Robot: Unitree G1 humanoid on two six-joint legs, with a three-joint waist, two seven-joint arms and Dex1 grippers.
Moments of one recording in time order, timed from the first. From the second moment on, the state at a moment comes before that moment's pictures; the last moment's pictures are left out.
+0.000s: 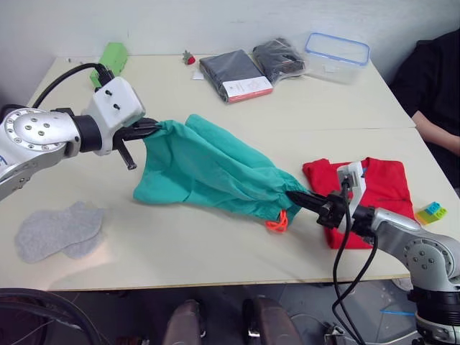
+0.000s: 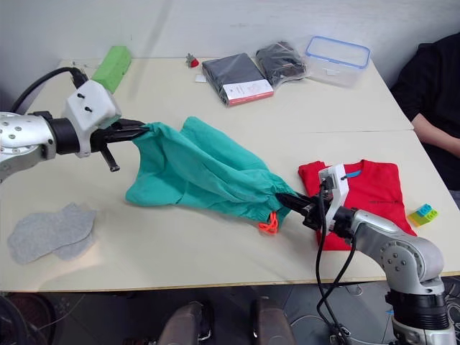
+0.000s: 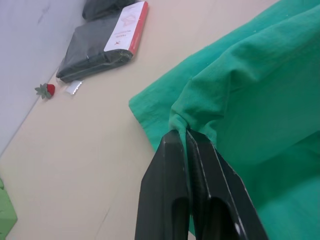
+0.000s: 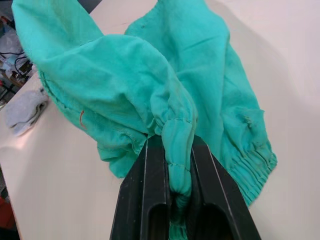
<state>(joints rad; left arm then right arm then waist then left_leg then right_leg) 1.48 2.24 1.44 0.16 -1.11 -0.13 -0.31 -0.24 -0.60 -0.21 -0.31 1.00 0.93 0.50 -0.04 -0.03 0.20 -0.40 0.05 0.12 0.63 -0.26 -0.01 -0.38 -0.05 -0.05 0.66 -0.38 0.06</state>
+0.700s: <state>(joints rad) 1.40 2.25 1.36 0.27 -1.74 -0.10 -0.54 -0.14 -0.74 -0.19 -0.50 0.85 0.75 0.73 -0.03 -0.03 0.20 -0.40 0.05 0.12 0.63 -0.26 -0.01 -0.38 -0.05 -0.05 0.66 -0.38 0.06</state>
